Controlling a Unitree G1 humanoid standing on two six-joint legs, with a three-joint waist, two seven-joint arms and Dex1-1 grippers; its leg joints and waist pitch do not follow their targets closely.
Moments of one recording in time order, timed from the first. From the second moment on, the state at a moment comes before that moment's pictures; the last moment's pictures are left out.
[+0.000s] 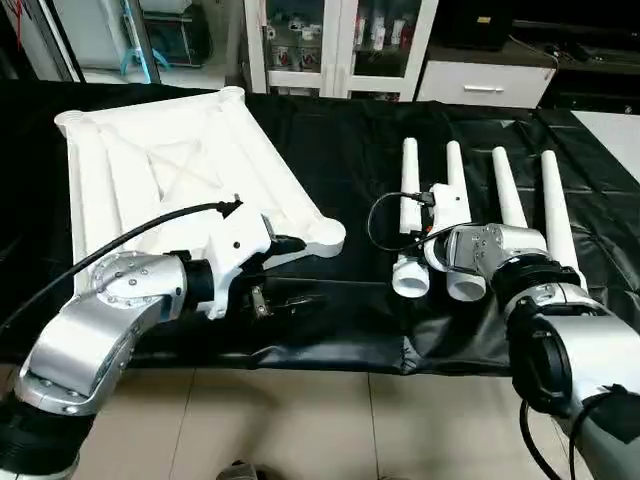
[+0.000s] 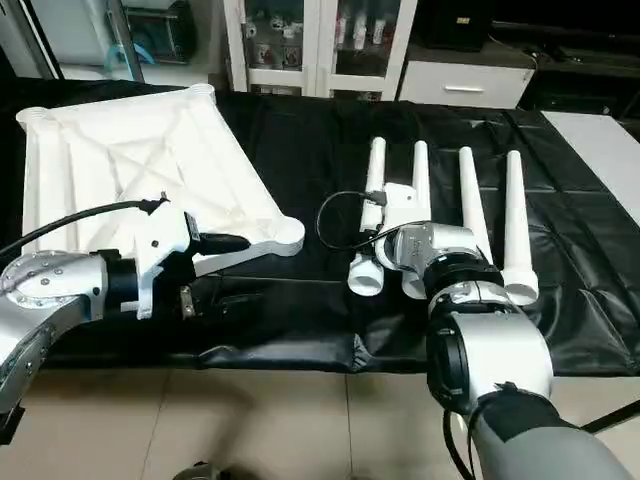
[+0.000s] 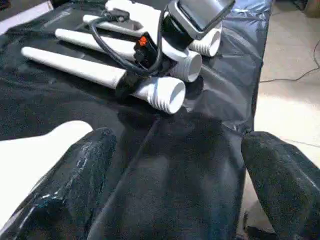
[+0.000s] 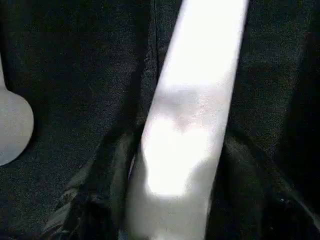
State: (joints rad) left arm -0.33 0.58 -0.17 -0.35 -0.30 0.63 -0.90; right arm -1.03 -0.22 -0.19 1.22 0.20 0.63 0.22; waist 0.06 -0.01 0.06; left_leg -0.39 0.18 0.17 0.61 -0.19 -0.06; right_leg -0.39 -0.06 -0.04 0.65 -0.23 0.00
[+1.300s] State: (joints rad) left arm -0.70 0.11 0.24 -0.13 -0.62 0.89 -0.37; right arm -0.62 -0.28 -0.28 0.36 0.67 0.88 0.86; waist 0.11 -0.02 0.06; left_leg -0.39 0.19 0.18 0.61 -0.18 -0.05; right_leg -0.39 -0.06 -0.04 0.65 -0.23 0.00
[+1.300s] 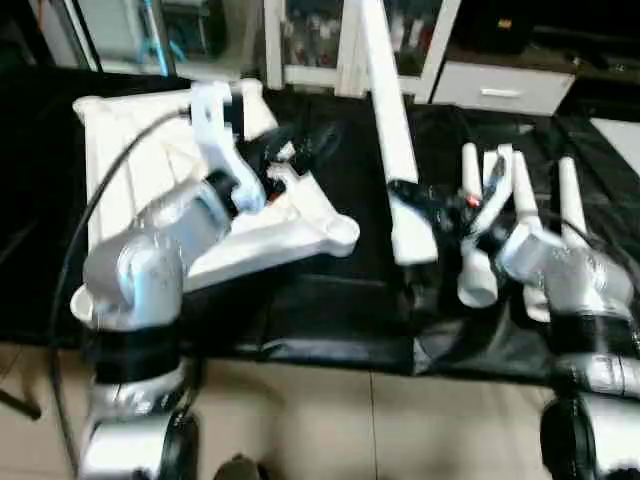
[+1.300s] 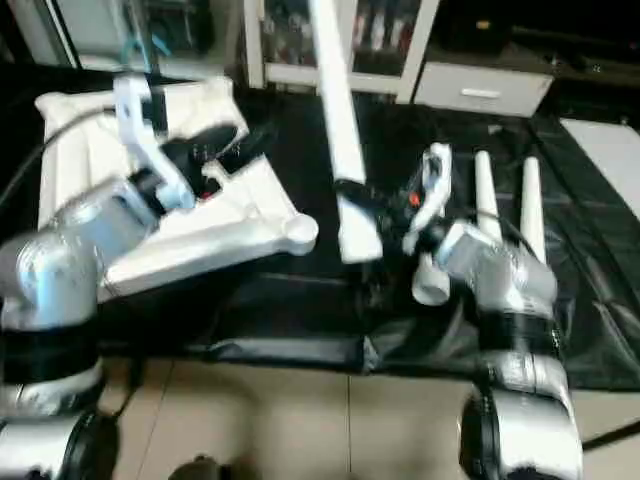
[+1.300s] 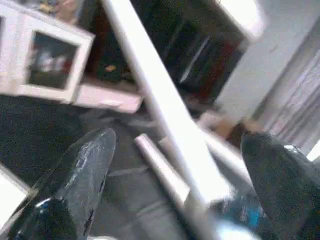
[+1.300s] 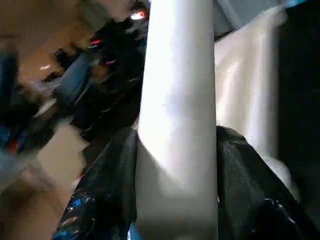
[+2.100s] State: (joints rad) left arm -0.82 0.03 0.29 -0.01 -0.69 0.94 -0.23; right arm -0.50 -0.26 0.06 -0.12 0.28 0.60 0.52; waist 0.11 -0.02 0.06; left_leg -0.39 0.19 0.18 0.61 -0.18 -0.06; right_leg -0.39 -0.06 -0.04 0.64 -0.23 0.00
